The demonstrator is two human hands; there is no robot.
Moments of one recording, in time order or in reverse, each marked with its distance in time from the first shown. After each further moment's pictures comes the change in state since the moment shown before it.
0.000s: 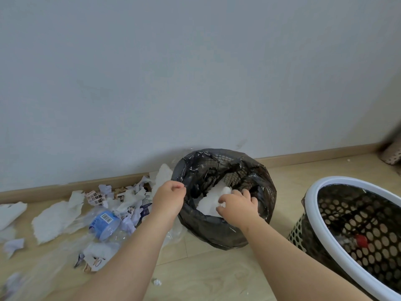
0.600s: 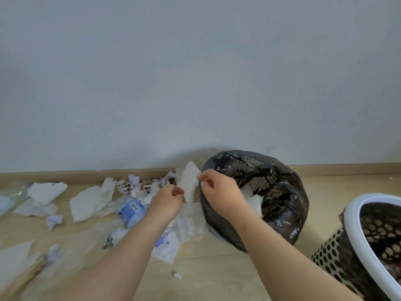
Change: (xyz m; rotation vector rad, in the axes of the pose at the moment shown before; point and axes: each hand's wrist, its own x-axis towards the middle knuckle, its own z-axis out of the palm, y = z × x) left_hand 0.006 -0.034 -0.058 0.191 -0.001 -0.009; right_hand -0.018 -0.094 -0.029 0.538 0.151 -0.358
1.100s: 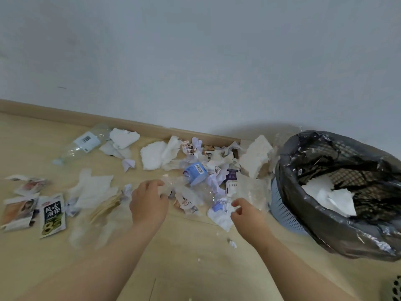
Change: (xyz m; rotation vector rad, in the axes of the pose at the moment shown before) left_hand -0.026 -0.185 -0.089 0.332 0.485 -0.212; right_hand -0.027 0.017 0.156 -0.008 -0.341 0.292
